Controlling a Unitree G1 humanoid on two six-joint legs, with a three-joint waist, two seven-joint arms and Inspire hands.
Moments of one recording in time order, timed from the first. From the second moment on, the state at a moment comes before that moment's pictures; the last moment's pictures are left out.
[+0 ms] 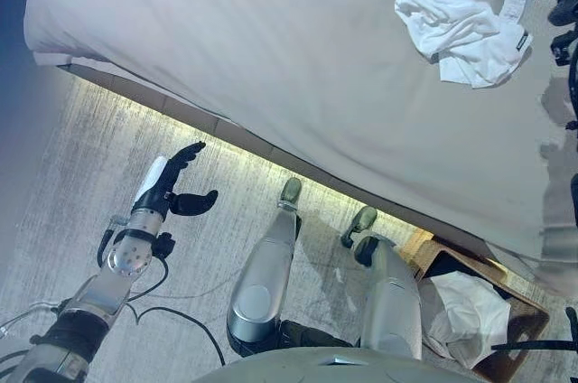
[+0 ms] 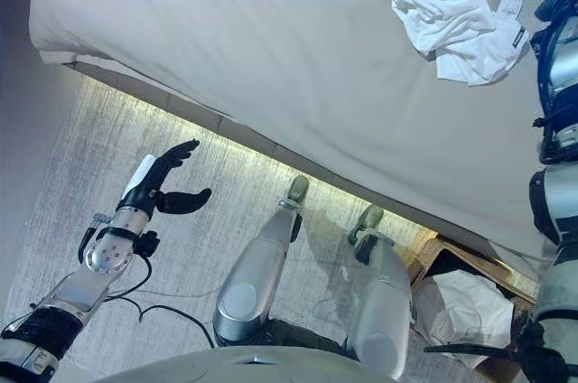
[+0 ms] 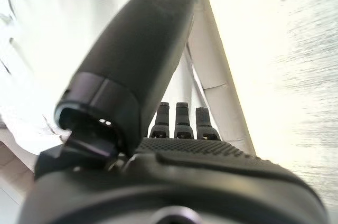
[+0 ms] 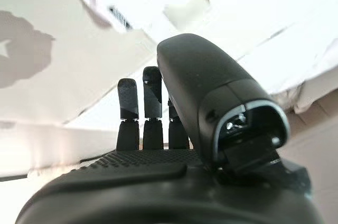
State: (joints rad) left arm -0.01 0.72 -0.26 0.28 -0.10 -0.24 0.18; right arm -1.33 -1.00 0.50 1.01 0.07 0.41 -0.26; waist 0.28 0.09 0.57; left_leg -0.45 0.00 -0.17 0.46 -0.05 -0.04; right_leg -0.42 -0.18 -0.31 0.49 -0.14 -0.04
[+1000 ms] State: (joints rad) left arm 0.01 0.75 -0.27 0.24 -0.08 -0.25 0.21; right arm -1.29 -0.99 0.51 0.95 0.06 0.40 -0.23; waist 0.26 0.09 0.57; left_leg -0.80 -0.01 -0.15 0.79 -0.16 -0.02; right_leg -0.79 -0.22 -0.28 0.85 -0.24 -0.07
